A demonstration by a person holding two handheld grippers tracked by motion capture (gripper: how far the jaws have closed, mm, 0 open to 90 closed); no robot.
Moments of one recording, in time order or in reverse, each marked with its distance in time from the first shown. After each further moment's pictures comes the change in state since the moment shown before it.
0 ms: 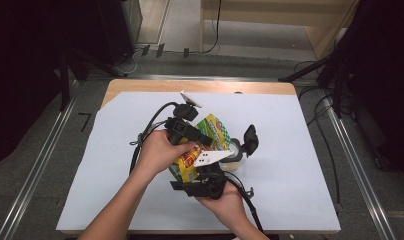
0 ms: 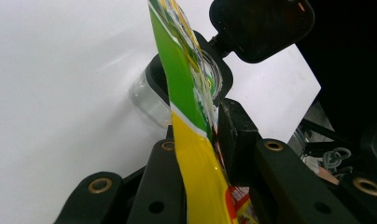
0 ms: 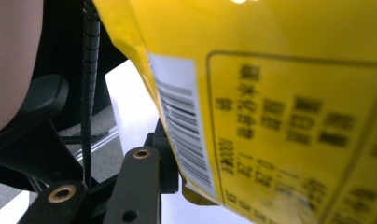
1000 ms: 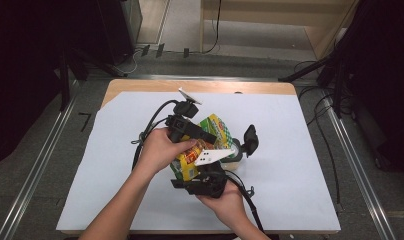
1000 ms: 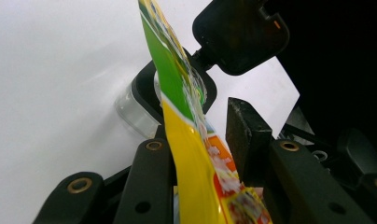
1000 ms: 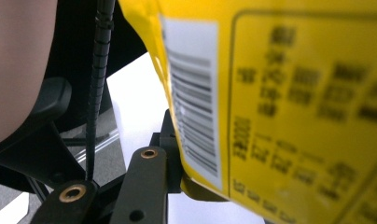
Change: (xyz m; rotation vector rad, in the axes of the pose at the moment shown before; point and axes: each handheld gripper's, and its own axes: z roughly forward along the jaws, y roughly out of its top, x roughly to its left) left arm 0.004 0.003 -0.003 -0.044 -0.080 -0.005; right arm -0.002 0.002 -0.002 -0.020 0.009 -0.007
